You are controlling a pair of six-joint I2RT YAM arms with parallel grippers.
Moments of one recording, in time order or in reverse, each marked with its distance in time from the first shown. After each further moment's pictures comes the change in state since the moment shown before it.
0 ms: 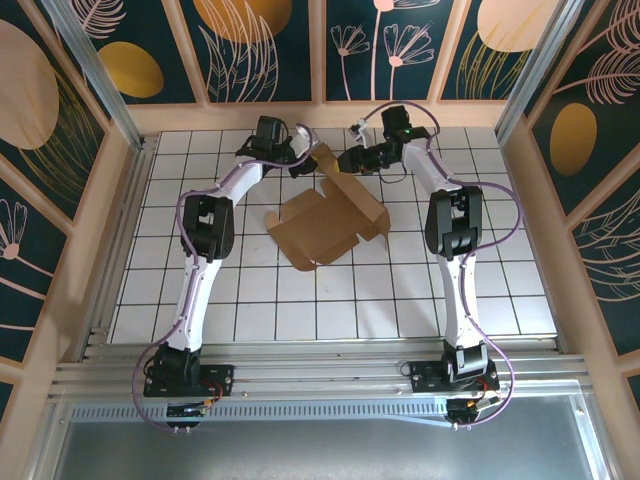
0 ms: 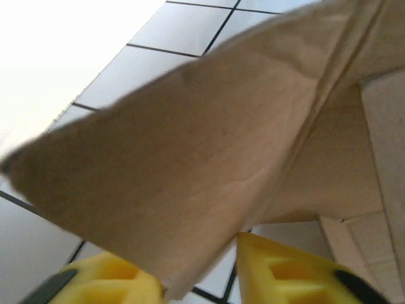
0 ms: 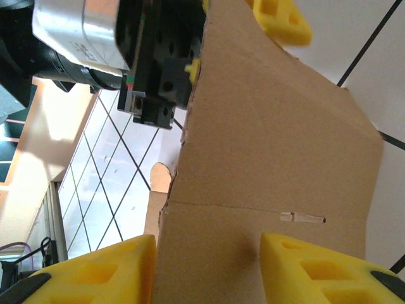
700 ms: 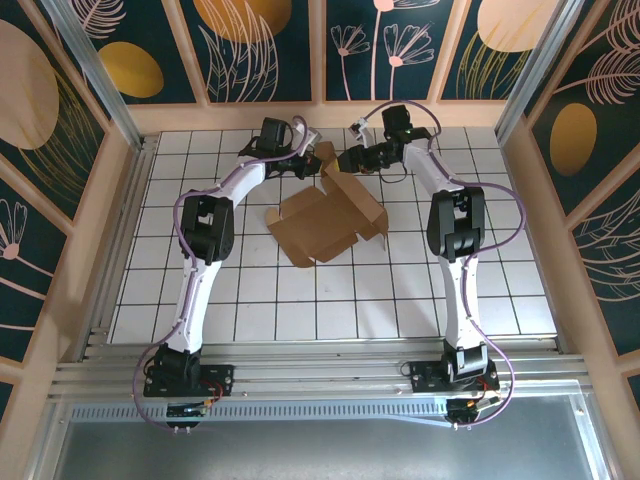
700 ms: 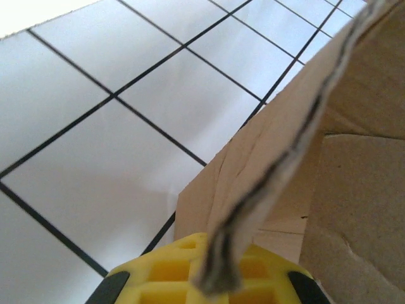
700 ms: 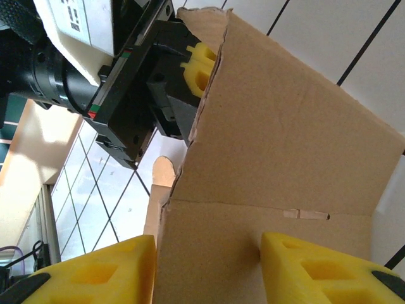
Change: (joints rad) left arm -0.023 -0.079 -0.087 -0.042 0.000 -0.415; right arm 0.003 -0.042 -0.053 0.039 0.029 0.008
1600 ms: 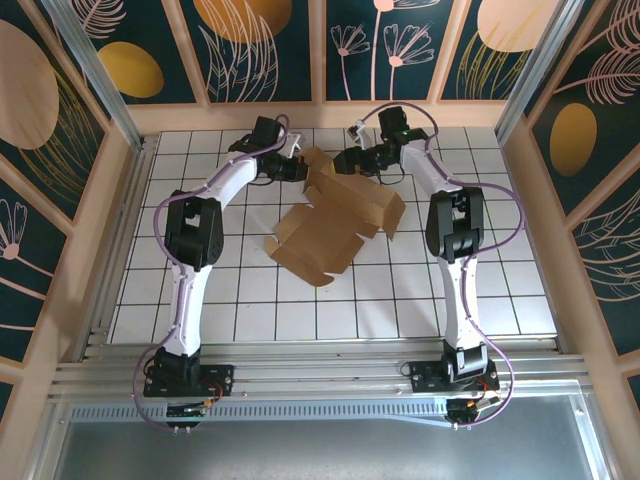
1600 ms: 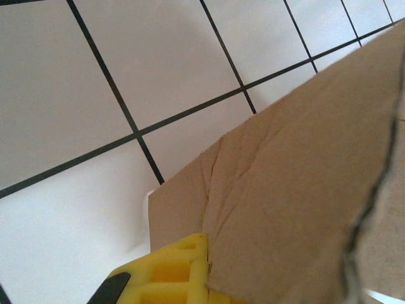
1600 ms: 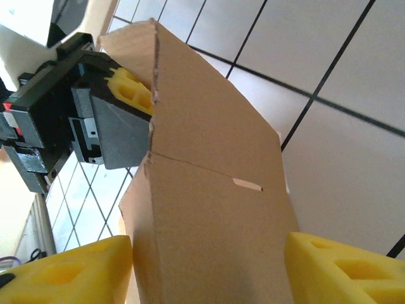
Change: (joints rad) left arm 0.001 -0.187 -0.158 -0.228 -0.181 -0.302; right arm 0.015 -0.018 -0.026 -0.002 0.045 0.060
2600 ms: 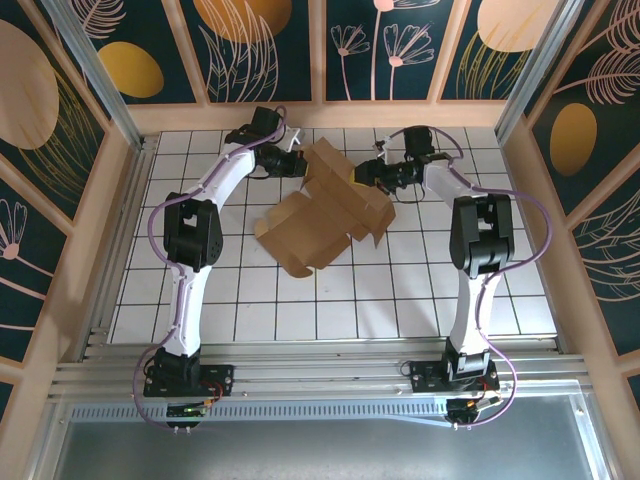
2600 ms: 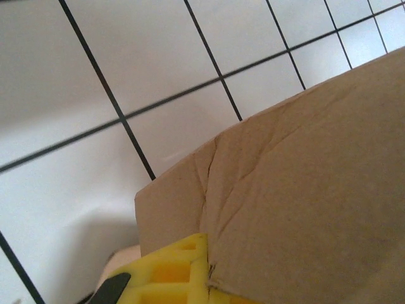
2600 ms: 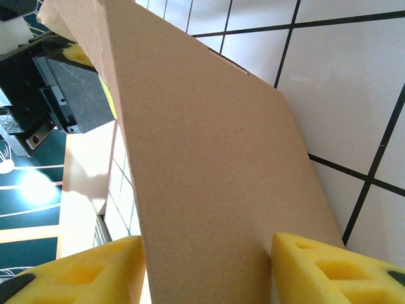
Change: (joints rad) left arm -0.001 -0.003 0.136 -0.212 0.023 -0.005; right arm -0.085 -0.269 -0.510 0.313 -0.090 0.280
